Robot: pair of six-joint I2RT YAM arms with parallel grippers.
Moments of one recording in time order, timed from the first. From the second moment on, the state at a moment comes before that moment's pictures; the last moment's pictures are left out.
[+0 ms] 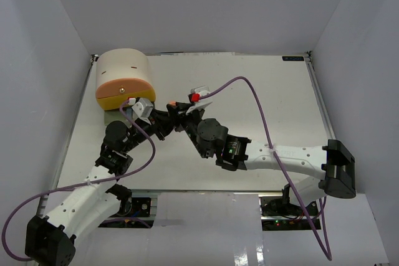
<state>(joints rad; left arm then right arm) -0.46 0.74 0.46 0.44 0.46 -0.28 1.35 1.45 1.14 0.41 0.76 0.23</state>
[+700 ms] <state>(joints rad) -0.46 0.73 0.46 0.47 0.44 -0.26 1.33 1.46 1.20 0.30 0.73 0.30</state>
